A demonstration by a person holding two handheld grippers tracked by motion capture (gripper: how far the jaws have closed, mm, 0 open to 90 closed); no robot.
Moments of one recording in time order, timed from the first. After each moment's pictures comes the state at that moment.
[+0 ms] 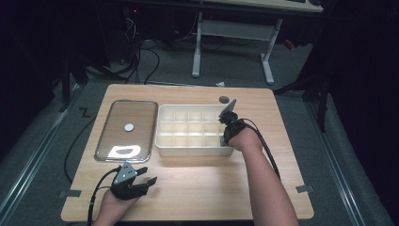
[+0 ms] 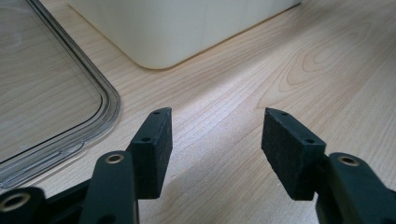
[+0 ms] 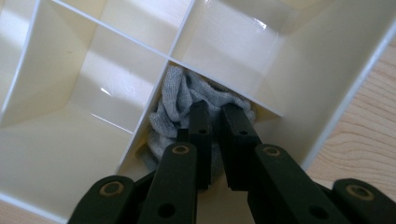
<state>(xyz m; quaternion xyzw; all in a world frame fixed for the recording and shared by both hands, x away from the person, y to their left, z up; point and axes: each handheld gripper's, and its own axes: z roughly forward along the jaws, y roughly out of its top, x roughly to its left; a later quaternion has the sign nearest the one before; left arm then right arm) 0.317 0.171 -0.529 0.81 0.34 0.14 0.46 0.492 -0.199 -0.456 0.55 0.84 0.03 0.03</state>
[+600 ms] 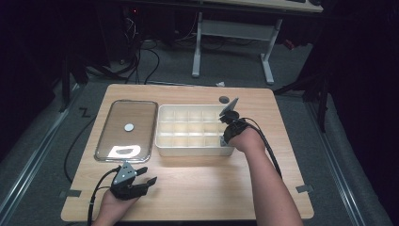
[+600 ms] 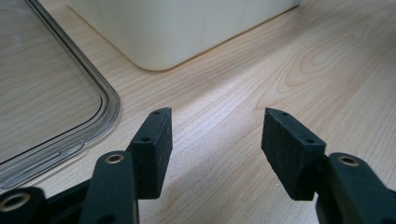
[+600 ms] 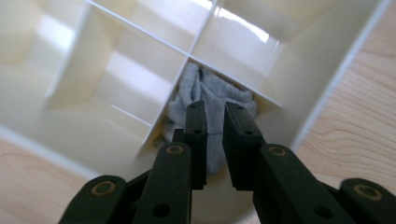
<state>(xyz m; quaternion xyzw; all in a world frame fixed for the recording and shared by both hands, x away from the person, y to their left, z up) 0.316 0.172 -0.528 0.81 0.34 0.14 0.47 0.476 -0.201 -0.432 0.53 0.84 0.08 0.05</state>
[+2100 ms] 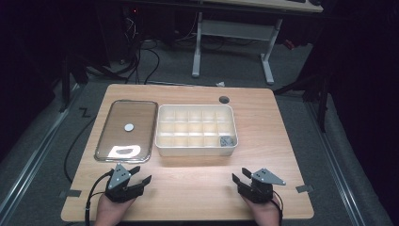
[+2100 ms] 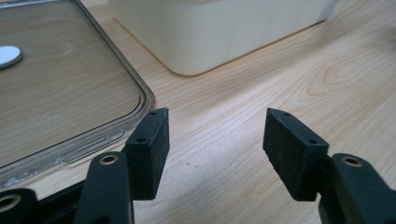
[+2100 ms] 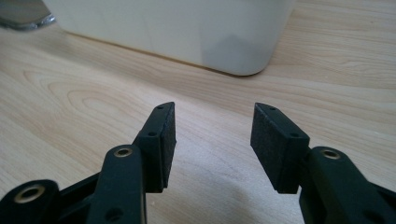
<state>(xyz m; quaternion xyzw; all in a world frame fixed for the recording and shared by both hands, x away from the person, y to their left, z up) 0.303 0.181 -0.521 0.78 0.37 0.19 0.46 0.275 -0.260 -0.518 0.48 0.73 0.42 0.24</state>
